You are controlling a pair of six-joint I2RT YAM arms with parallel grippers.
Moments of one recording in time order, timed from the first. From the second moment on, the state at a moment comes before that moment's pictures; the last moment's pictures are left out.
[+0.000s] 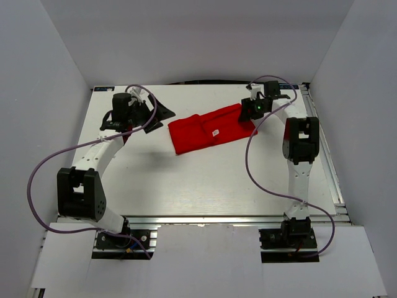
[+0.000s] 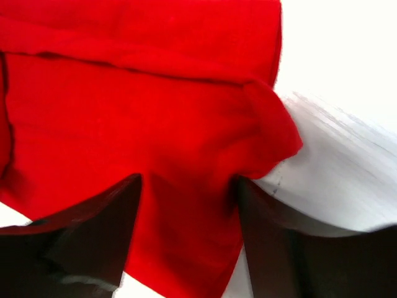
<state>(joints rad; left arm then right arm) -0.13 1.51 1.14 -0.14 0.54 -0.73 0.10 2.37 1.90 -0.50 -0.57 -0.21</state>
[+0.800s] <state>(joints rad) -0.13 1.49 1.05 -0.13 0.54 -0.75 0.11 2.28 1.84 -0.48 -0.61 -0.19</state>
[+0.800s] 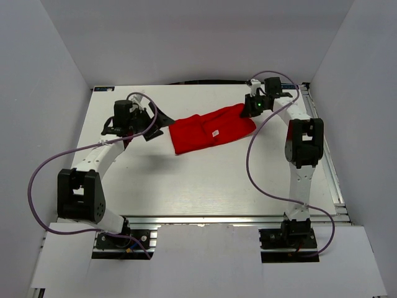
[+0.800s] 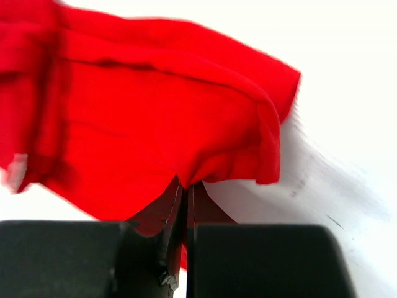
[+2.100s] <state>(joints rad) -0.09 1.38 0.94 -0.15 0.51 -0.70 0.64 2.28 2.08 -0.59 -0.66 -0.16</state>
